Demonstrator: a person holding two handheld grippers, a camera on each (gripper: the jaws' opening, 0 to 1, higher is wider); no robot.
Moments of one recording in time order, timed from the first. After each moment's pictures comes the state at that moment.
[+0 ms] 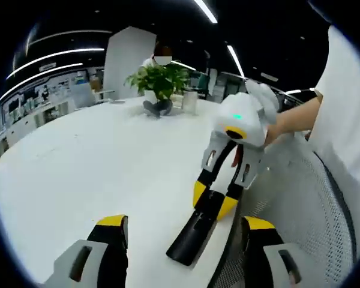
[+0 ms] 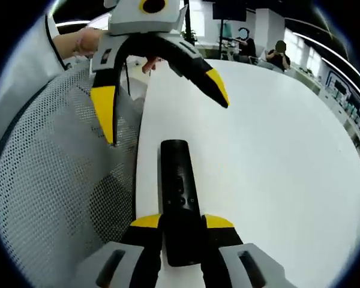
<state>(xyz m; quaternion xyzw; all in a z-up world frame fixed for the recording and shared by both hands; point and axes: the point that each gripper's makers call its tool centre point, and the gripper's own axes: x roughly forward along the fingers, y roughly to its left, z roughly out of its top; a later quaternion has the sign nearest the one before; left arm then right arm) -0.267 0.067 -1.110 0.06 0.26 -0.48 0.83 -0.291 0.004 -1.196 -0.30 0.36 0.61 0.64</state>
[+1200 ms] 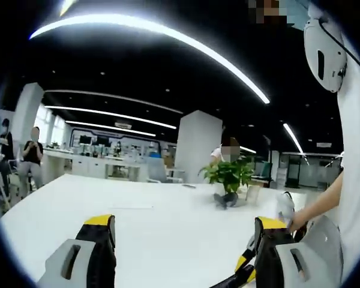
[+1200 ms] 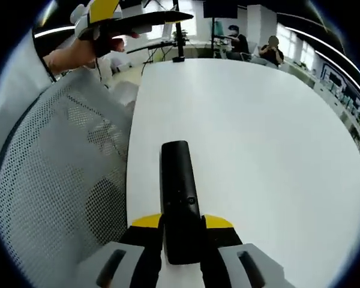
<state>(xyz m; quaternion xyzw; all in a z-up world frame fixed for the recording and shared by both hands) -0.239 0.149 -0.997 -0.07 0.01 -0.27 0.96 -0.269 0.003 -1.193 -0.29 0.37 0.60 0.65</state>
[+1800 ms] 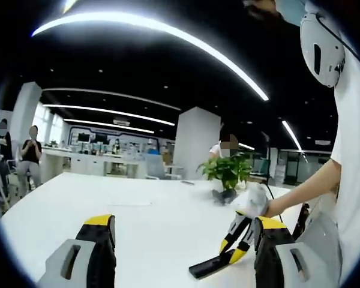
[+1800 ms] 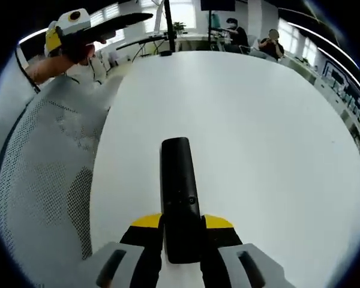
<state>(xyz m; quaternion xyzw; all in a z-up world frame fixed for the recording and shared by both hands) -0.244 0.143 -1.001 -0.06 0.02 -0.28 0.96 -0.199 -0.014 -1.193 -0.31 0.39 0.59 0.63</state>
